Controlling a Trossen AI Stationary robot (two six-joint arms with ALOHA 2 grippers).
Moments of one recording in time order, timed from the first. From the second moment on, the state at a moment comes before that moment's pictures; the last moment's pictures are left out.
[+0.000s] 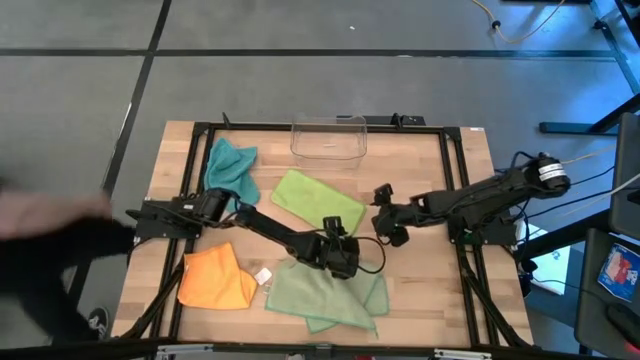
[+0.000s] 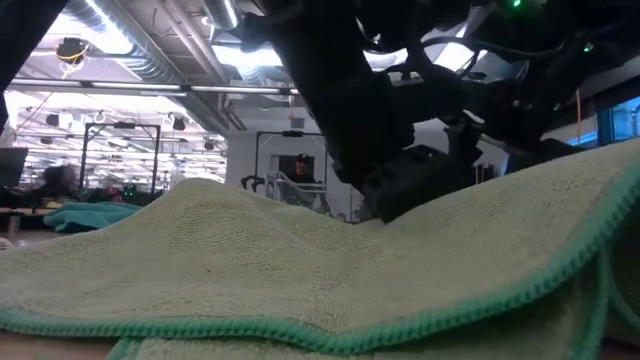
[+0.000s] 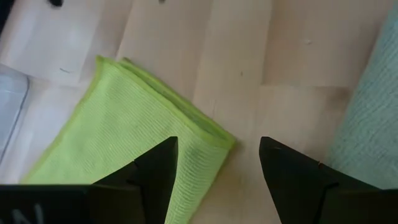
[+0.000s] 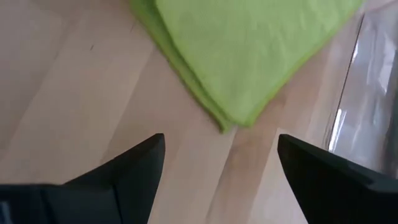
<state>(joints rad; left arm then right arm) -0.28 2.27 1.65 -0.44 -0.61 -0.23 0.14 1.36 0.62 -0.28 0.36 -0.47</state>
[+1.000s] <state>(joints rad) -0.28 2.30 1.65 -0.41 -0.61 -0.29 -0.04 1.59 0.62 -0.03 0.17 -0.65</state>
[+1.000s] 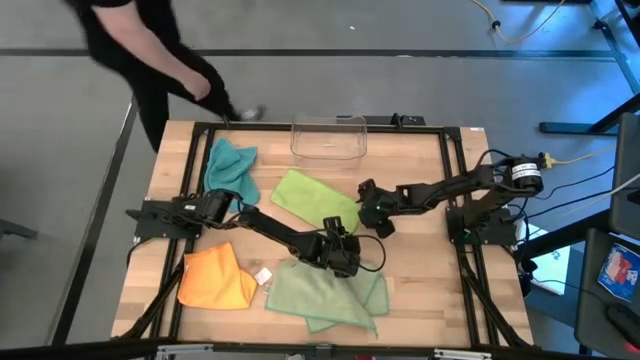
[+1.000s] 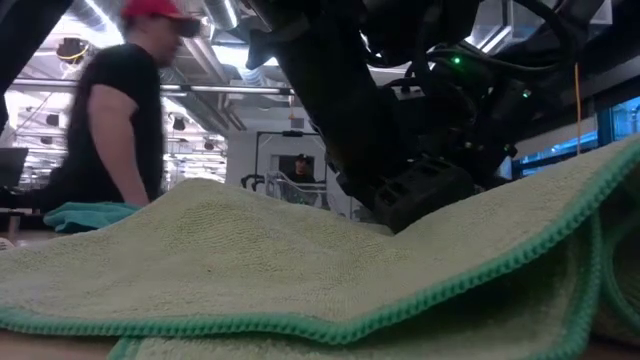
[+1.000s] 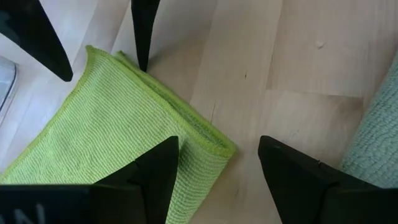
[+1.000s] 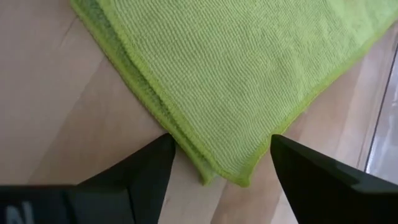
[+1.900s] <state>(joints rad) -0.28 2.30 1.65 -0.40 -0.61 -0.29 -0.05 1.60 0.62 -0.05 0.17 -0.56</state>
